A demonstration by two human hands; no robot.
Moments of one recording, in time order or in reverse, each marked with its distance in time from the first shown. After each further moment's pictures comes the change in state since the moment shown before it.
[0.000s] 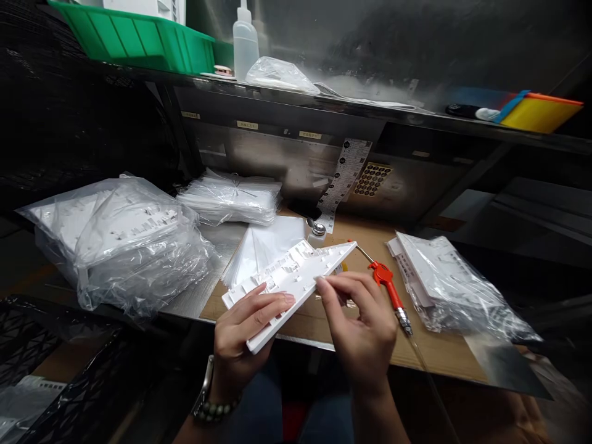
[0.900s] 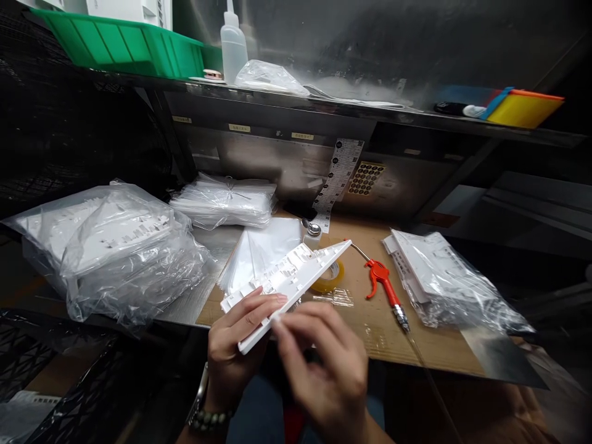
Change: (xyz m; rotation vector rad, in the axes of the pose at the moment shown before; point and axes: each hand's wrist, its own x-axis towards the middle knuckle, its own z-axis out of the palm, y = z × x) left_hand 0.005 0.004 -0.001 -0.067 0.007 -0.042; right_hand -0.017 -0.029 0.008 0.164 -0.099 -0.079
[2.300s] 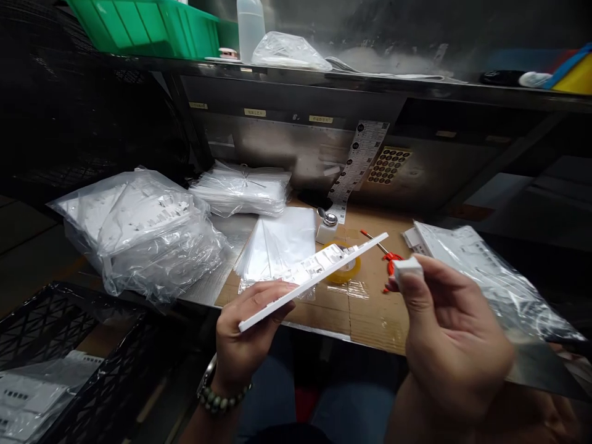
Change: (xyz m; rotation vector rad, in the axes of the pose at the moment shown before) left_hand 0.006 0.015 -0.005 -0.104 0.077 -0.198; right_hand 0.017 0.028 -0.047 -0.005 0.461 0.358
